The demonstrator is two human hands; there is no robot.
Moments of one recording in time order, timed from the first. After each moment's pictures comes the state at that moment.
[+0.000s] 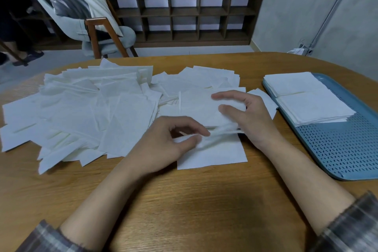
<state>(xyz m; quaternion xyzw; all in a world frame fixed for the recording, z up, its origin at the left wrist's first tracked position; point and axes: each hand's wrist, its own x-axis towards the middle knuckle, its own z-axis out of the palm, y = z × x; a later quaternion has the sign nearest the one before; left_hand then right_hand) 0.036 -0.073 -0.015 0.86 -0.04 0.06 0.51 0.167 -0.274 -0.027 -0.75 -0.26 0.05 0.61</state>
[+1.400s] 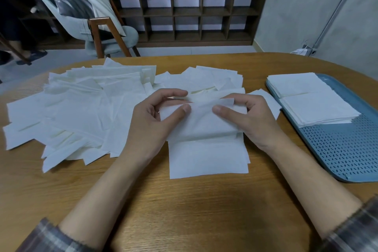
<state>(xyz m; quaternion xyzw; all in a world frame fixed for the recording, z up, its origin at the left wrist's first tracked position) 0.040 -0.070 -0.005 0.74 0.06 0.23 0.63 0.152 -0.273 -0.016 -0.69 -0.30 0.11 0.66</state>
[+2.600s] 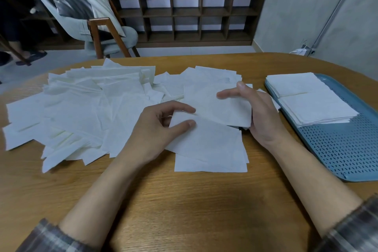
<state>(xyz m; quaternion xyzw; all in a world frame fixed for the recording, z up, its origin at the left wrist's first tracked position) 0.043 -0.062 -0.016 0.81 0.05 0.14 0.56 0.162 -0.275 -0.011 -0.70 -0.21 0.10 0.68</state>
